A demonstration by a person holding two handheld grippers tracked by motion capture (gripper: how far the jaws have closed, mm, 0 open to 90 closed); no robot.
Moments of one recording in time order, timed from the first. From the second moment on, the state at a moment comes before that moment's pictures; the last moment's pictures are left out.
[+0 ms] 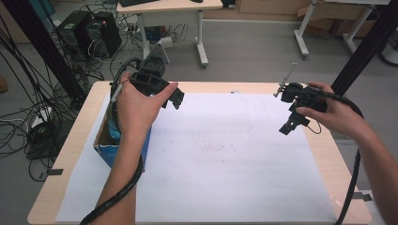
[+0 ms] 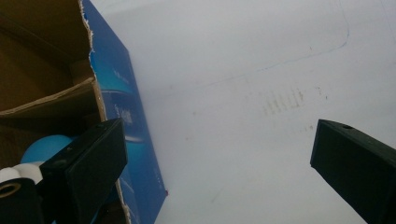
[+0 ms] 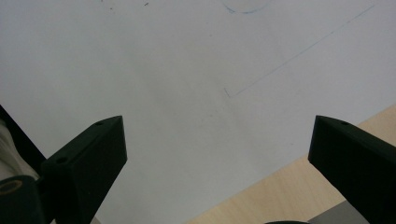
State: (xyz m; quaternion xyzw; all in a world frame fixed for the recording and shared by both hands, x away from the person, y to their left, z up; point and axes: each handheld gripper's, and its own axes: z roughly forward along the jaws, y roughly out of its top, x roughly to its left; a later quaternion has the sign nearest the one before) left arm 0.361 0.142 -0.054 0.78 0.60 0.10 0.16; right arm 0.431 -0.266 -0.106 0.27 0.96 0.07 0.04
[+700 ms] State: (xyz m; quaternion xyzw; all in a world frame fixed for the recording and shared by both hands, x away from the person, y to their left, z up) left arm 0.359 0.150 -0.060 0.78 0.60 0.09 0.16; right arm 0.427 -0.266 -0.104 0.27 0.96 0.07 0.04
